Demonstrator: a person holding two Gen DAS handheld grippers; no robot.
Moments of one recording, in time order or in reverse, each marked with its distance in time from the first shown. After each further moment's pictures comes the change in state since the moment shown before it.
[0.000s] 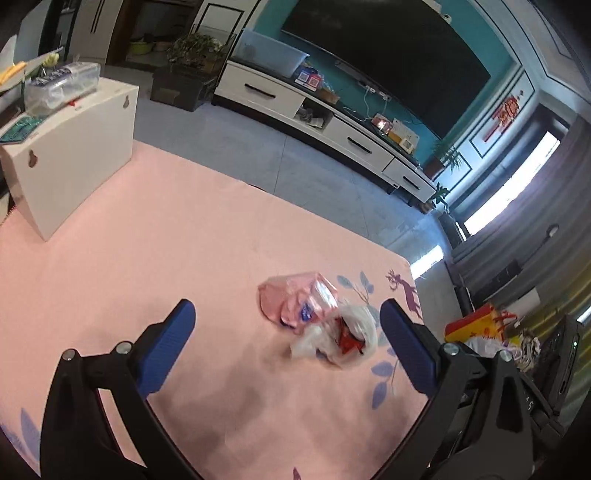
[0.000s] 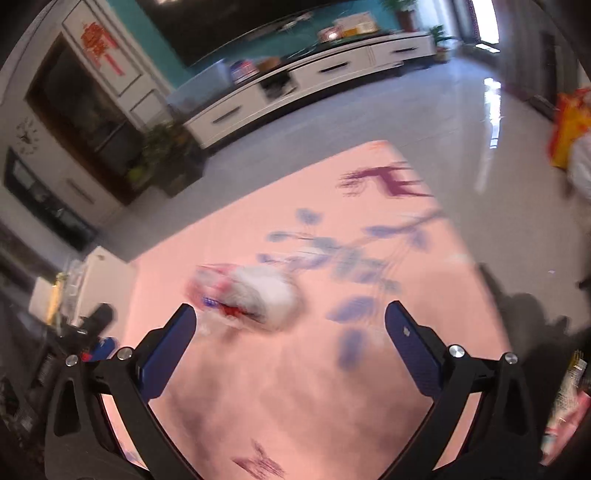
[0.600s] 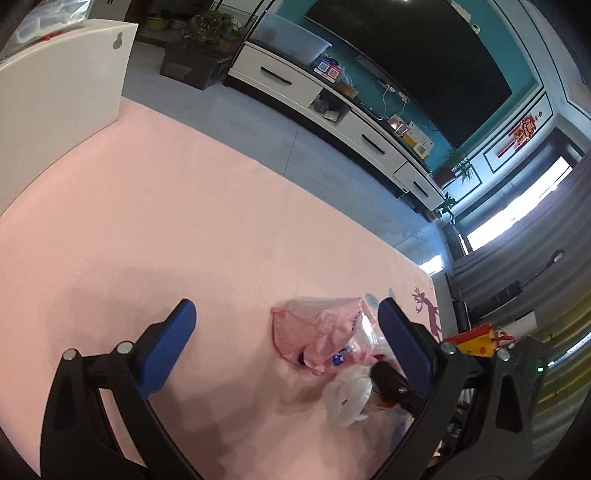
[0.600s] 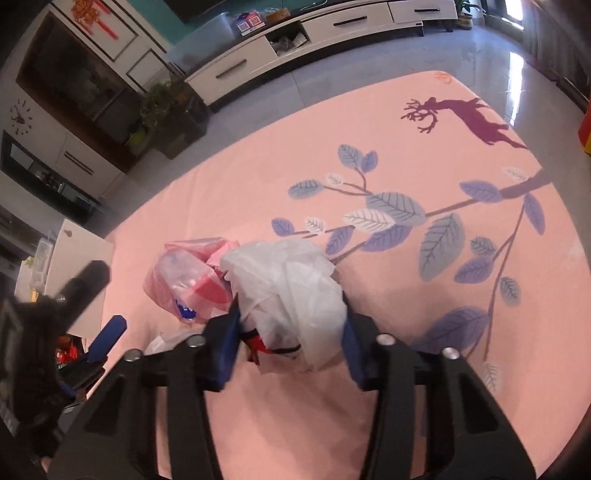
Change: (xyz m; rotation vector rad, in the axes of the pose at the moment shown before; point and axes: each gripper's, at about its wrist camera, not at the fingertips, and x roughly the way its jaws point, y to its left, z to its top) left arm 0.081 0.024 0.008 -0.087 0.033 -0.016; right arm 0.084 -0.011 -0.007 0.016 0.135 -0.015
